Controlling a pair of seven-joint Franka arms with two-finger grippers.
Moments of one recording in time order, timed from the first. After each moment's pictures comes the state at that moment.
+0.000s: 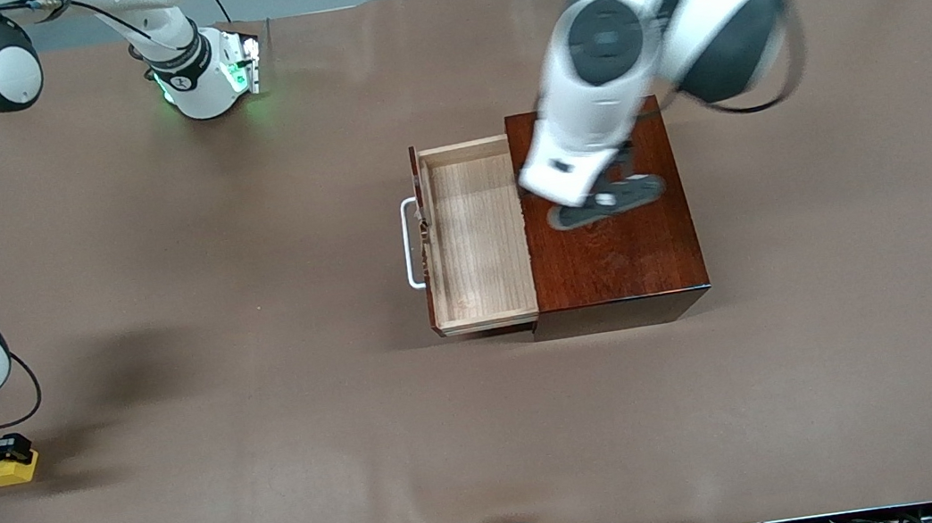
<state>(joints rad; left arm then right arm) -0.57 0.37 -0.14 -1.43 -0.01 1.70 -0.94 -0.35 0.90 -0.05 -1.26 0.01 2.35 -0.40</state>
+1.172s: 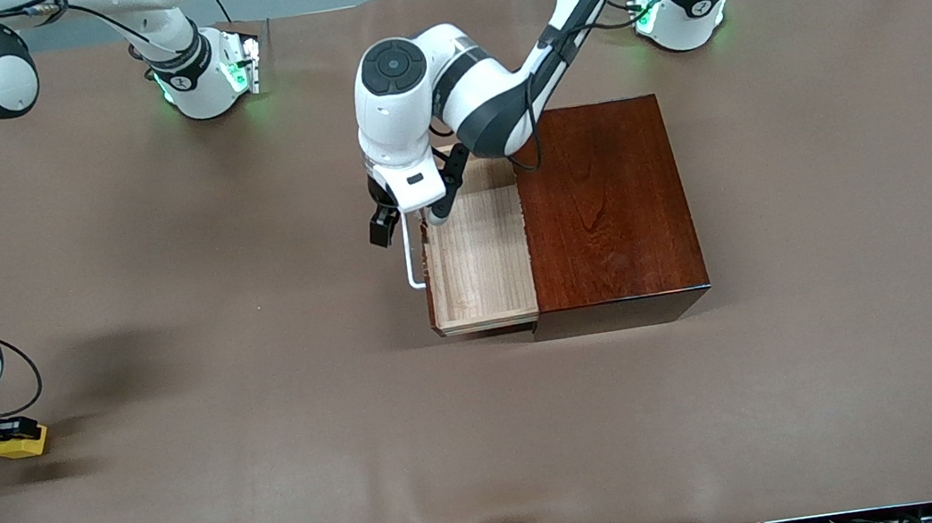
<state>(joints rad) -0.85 0.70 -0.10 -1.29 -0.01 2.20 -2.21 -0.37 0.92 -0.05 -1.24 0.01 2.23 -0.40</state>
